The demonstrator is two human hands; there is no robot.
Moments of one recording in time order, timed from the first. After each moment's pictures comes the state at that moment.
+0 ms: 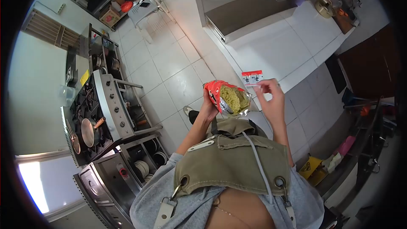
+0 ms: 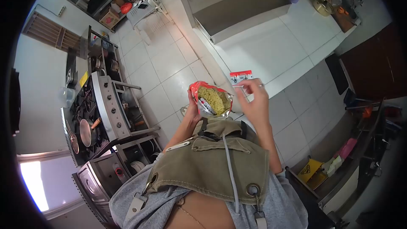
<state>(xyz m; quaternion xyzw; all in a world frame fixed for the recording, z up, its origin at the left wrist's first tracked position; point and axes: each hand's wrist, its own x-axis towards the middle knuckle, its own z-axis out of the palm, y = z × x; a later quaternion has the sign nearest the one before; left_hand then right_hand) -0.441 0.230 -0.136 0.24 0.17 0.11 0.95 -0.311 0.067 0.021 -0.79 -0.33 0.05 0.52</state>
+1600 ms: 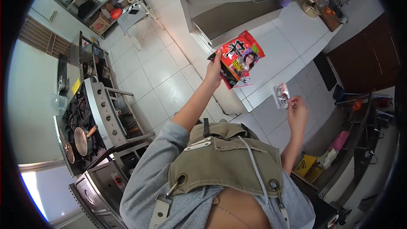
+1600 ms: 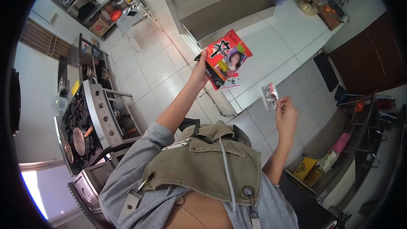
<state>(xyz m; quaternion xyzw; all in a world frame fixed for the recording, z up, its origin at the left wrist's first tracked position) -0.291 0.262 -0.088 0.34 0.27 0.14 0.89 -0.275 -0.051 0.010 -0.91 -0.14 0.00 0.38</state>
